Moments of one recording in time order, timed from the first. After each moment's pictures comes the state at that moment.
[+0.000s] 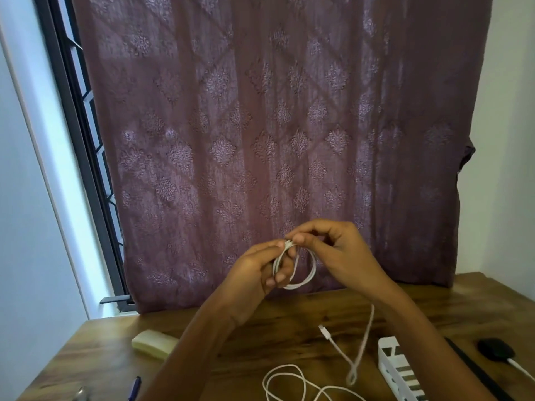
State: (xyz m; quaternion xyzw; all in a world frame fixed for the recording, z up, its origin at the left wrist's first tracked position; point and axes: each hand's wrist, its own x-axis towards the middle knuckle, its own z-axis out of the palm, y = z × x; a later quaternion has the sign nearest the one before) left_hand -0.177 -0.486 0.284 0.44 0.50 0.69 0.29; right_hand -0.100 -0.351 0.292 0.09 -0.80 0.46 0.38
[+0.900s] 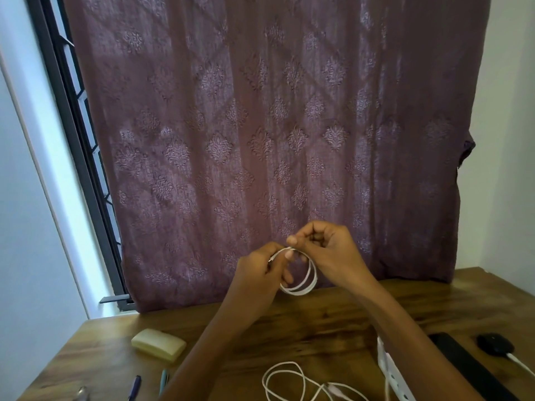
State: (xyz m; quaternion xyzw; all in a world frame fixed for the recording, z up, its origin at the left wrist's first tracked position) left_hand -0.176 -0.481 0.268 0.46 0.72 0.53 -0.04; right_hand -0.116 -0.349 0.278 0.03 -0.75 0.56 0.36
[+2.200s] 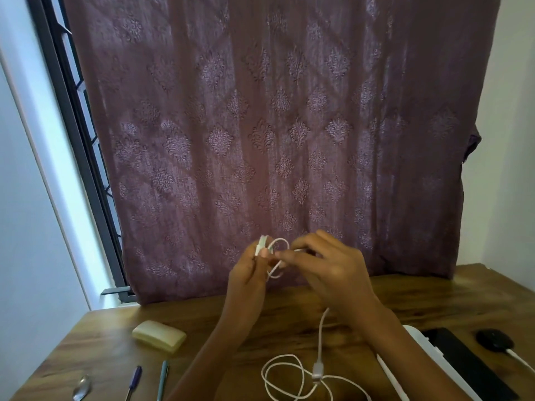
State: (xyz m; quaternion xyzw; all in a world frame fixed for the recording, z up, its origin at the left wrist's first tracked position) left_hand -0.182 -0.477 0.234 0.38 0.61 0.69 -0.01; right_hand -0.096 -0.361 0.255 0.12 -0.82 -0.02 0.56
